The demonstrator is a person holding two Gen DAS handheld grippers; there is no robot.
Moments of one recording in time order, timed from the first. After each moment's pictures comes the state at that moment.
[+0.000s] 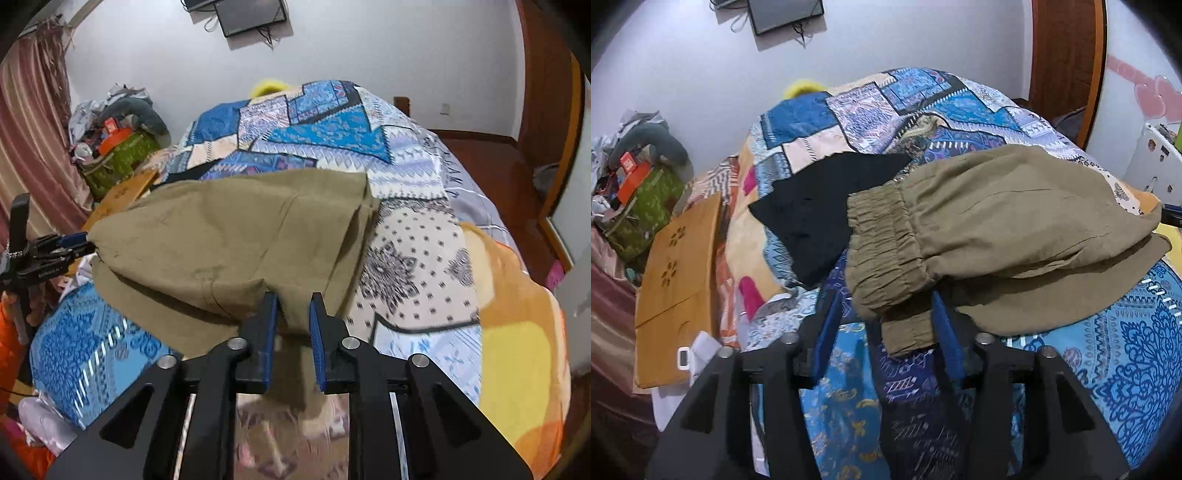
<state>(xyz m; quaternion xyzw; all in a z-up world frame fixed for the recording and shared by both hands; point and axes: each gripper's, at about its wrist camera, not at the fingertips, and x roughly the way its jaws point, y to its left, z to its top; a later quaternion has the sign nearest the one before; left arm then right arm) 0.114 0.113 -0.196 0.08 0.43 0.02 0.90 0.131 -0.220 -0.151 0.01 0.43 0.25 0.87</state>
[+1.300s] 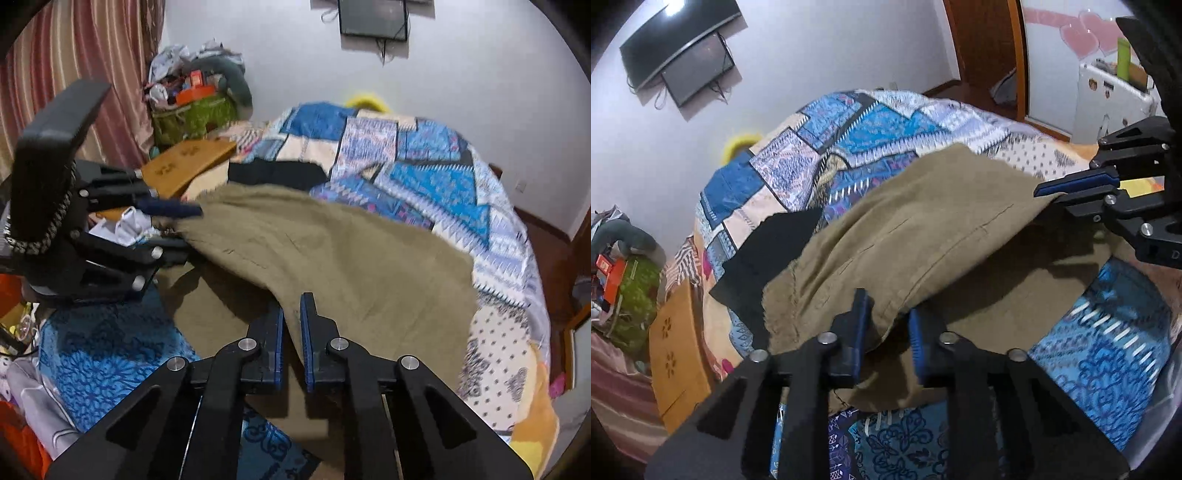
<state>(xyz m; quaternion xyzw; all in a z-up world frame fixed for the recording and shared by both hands) 0.144 0.006 -0.175 0.19 0.41 -0.09 0.88 0.129 -0.102 -0.120 -0.12 0.35 0.38 0.85</state>
